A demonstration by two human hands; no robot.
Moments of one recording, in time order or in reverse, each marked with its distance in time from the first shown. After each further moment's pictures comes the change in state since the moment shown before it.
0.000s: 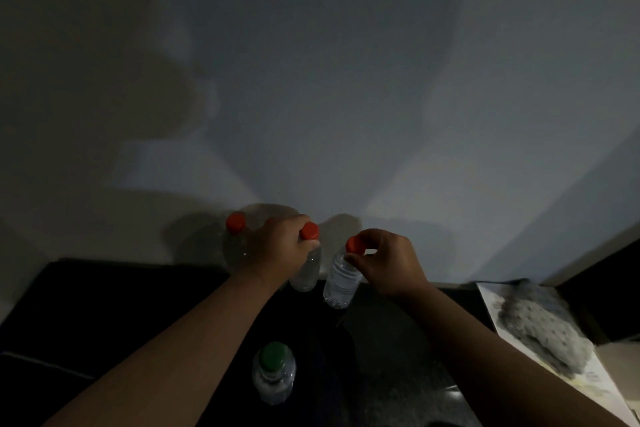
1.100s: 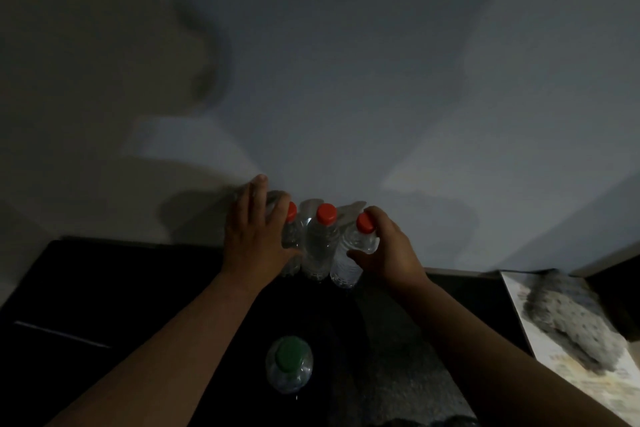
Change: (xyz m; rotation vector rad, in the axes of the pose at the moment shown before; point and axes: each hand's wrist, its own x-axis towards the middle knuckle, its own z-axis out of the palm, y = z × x) left_hand -0.017 -0.070 0.008 0.495 0.118 -0.003; right_hand 0.015 0.017 0.051 0.106 -0.042 0.069
